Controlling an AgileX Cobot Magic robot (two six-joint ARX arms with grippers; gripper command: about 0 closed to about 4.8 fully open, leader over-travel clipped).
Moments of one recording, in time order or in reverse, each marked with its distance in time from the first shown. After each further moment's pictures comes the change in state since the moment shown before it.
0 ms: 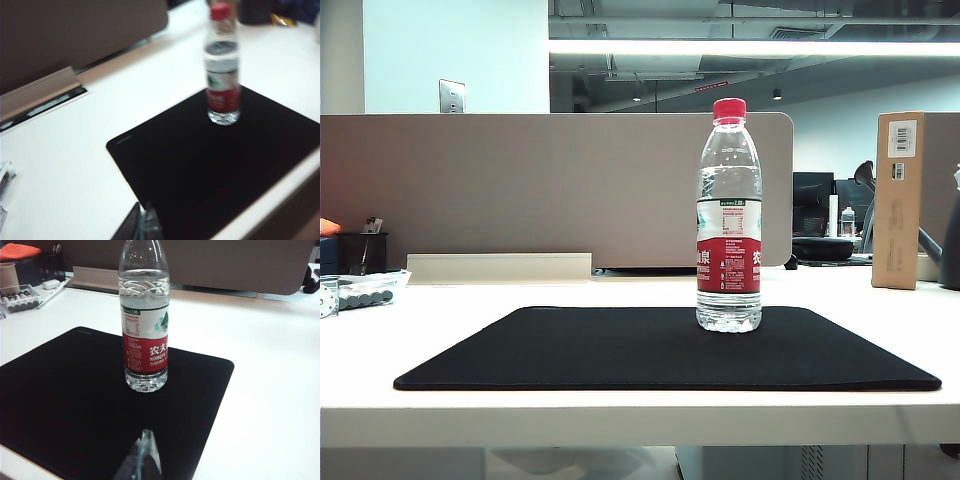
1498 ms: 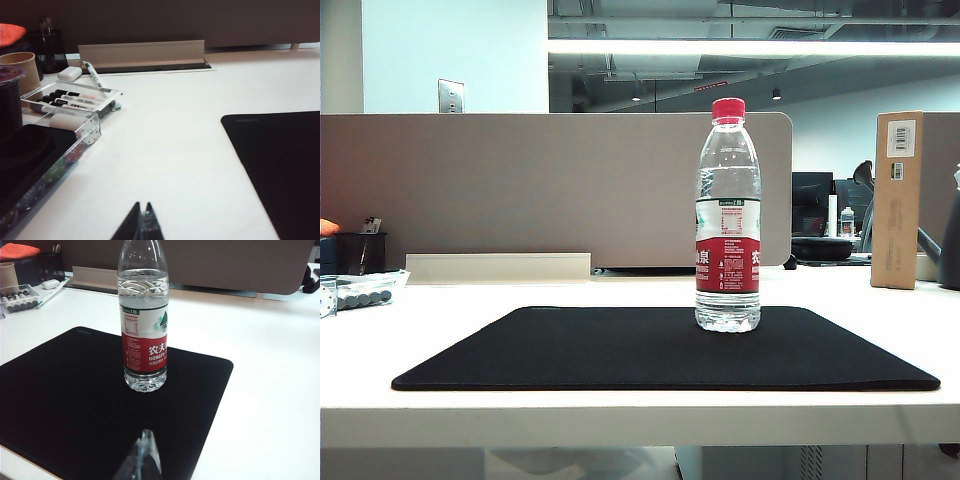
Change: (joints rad) left arm 0.647 -0.295 -0.618 0.479 0.170 -0.123; right arm 0.000 0.000 0.000 0.000 0.000 0.000
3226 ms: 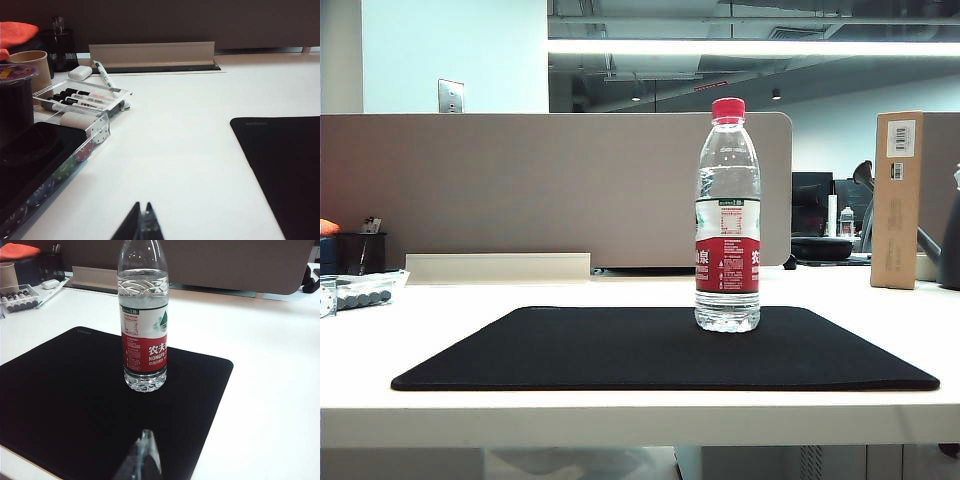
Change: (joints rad) left arm 0.000 0.000 0.000 0.004 -0.028 -0.013; right arm -0.001 0.000 0.000 0.000 0.000 0.000
